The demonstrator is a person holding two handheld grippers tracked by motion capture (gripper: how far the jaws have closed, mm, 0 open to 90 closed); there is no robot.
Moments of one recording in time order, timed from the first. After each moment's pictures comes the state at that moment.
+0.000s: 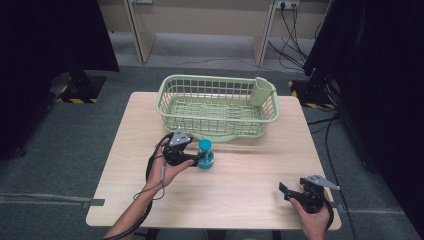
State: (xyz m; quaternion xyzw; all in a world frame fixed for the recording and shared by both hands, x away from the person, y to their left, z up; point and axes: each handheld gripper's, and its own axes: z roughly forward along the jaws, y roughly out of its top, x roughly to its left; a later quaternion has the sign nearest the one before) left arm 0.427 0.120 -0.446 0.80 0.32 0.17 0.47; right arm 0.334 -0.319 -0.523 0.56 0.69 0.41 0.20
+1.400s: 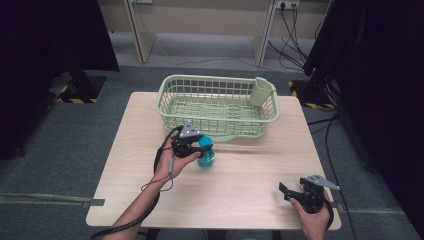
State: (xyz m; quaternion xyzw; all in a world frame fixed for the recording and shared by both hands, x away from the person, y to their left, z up) left arm 0.439 0.102 -0.425 0.81 0.31 0.16 0.47; right arm 0.334 -0.319 -0.523 0.56 0.69 0.41 0.20
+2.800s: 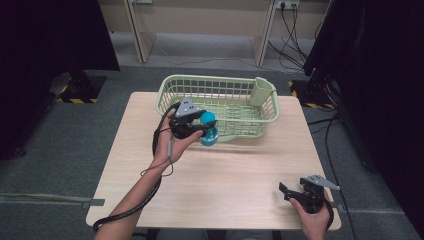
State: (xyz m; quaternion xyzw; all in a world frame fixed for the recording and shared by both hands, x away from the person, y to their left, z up) left arm 0.441 0.098 -0.339 0.78 0.30 0.21 0.51; right arm 0.334 -0.319 -0.523 0.56 0.69 0.41 0.20
